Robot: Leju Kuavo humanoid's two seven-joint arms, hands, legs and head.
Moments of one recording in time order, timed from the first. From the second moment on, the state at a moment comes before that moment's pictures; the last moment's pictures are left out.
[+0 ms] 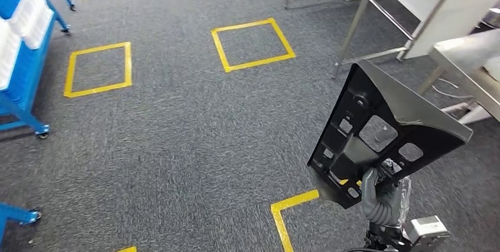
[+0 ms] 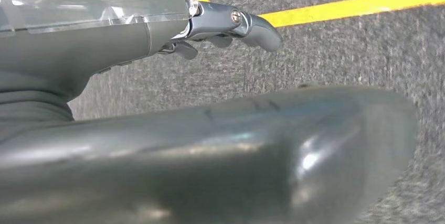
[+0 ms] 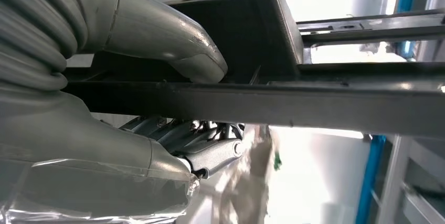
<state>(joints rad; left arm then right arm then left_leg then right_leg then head) -0.08 -0.28 1.42 -0.21 -0.90 0.32 -0.28 0.13 0.02 0.08 -1.72 -0.10 -0.19 -0.69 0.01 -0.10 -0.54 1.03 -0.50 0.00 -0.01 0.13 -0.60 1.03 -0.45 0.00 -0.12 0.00</state>
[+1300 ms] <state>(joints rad) -0.10 -0.28 1.44 -0.21 -0.85 0.48 -0.22 0.01 0.12 0.20 -1.64 0.03 -0.18 -0.65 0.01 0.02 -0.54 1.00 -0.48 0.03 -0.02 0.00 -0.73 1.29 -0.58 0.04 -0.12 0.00</state>
